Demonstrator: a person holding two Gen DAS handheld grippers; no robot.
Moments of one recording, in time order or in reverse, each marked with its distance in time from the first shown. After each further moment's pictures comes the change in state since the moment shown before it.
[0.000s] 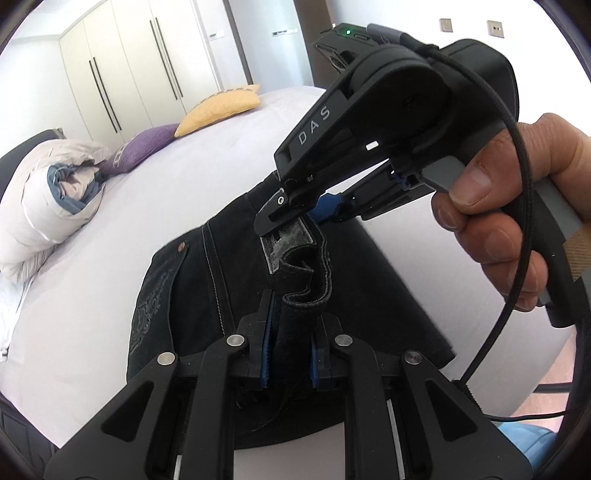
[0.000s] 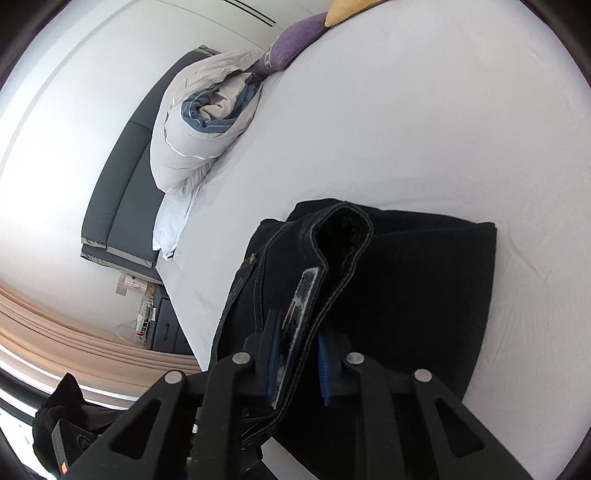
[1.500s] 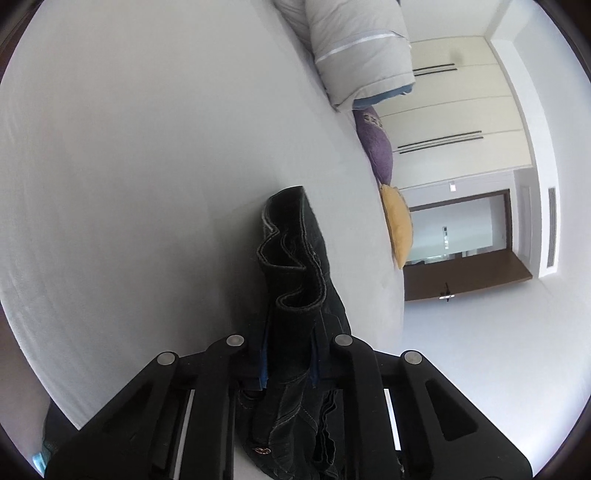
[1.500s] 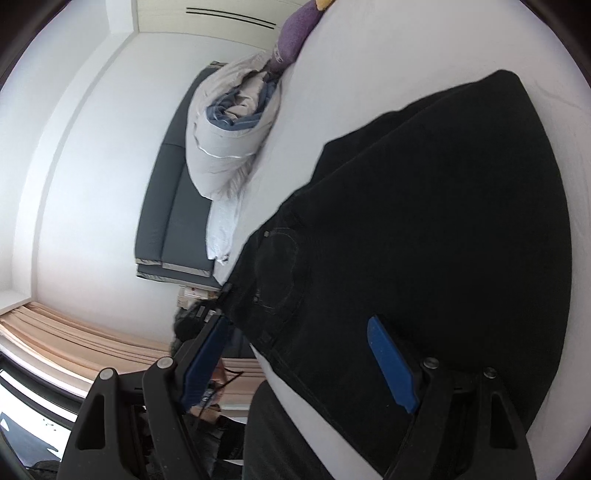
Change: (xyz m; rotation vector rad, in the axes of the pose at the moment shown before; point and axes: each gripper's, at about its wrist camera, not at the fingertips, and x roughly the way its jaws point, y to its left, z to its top) left arm -0.029 0.364 -0.217 -1.537 -0.135 -0.238; right arm 0.043 -0.007 -0.060 0.153 0.013 0.239
